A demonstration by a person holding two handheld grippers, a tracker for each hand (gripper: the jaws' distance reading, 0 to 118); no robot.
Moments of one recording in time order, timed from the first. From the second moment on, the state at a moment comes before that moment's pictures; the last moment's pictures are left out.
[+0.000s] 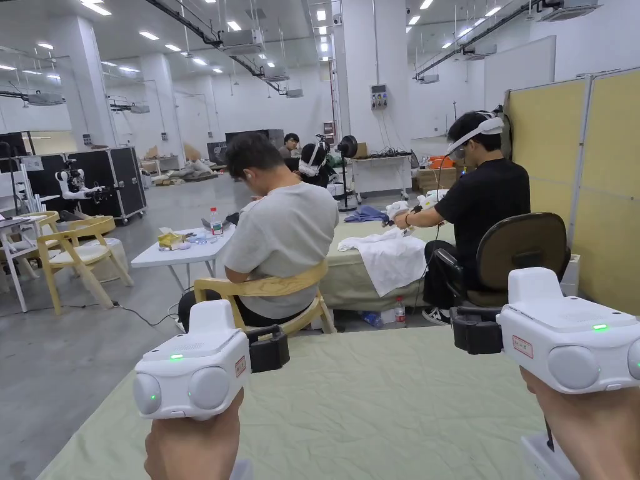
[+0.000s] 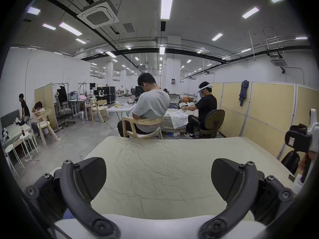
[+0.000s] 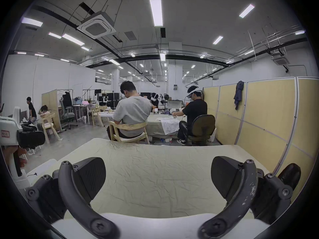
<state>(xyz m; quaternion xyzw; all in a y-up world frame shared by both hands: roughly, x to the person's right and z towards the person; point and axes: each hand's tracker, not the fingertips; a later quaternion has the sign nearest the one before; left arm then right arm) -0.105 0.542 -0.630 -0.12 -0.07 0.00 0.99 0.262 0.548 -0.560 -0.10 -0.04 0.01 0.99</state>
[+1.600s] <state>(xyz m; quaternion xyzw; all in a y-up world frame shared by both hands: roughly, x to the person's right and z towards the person) -0.100 0.538 -0.630 -0.13 -0.09 0.00 0.99 0.260 0.540 -0.561 -0.11 -0.03 0.02 0.99</state>
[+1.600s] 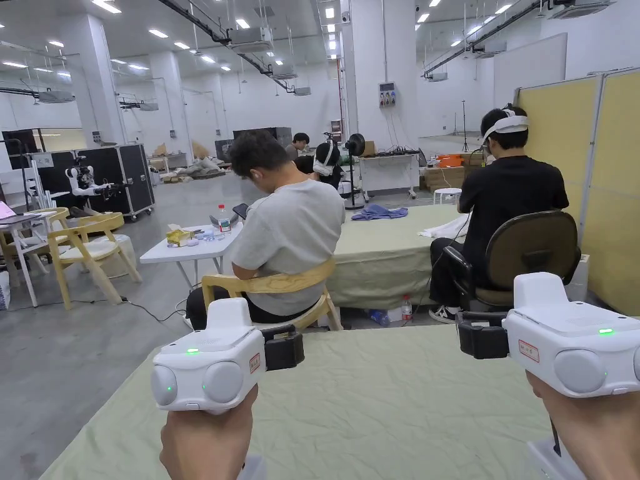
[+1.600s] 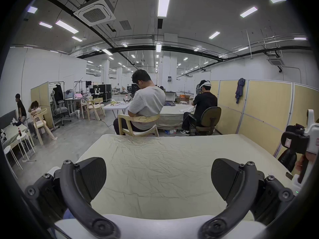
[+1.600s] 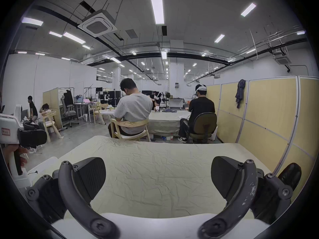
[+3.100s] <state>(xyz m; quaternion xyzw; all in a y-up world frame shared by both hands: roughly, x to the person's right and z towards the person) -0.101 0.554 -0.602 -0.13 -0.06 0.06 0.99 0.256 0.523 -0.559 -0.13 -0.03 0.01 0.99</state>
